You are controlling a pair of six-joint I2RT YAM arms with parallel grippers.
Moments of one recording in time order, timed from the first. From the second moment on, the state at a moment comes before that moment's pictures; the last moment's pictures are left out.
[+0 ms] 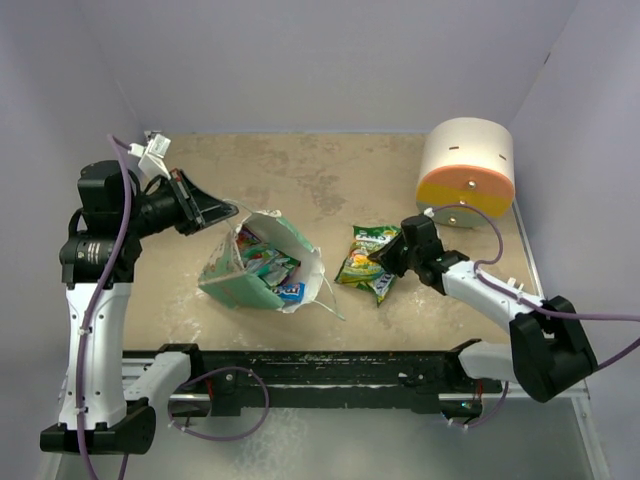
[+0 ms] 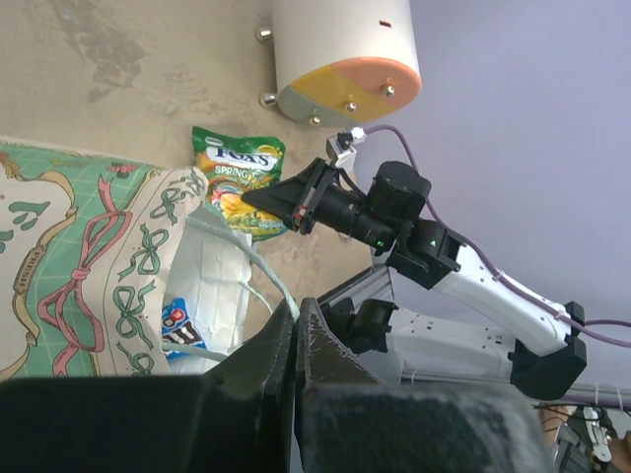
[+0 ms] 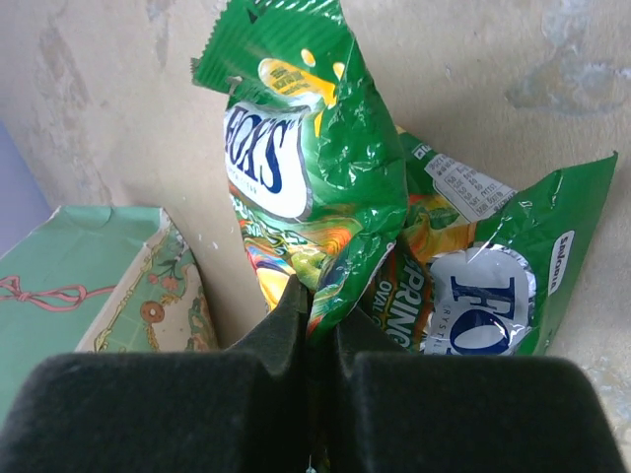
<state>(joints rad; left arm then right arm) 0.02 0.96 1.39 -0.84 0.77 -0.70 0.44 1.27 0.65 -0.18 -0.02 1.12</state>
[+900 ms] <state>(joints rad) 0.02 0.84 1.22 -0.86 0.74 -0.74 0.42 0.88 0.62 -0.34 -0.10 0.68</state>
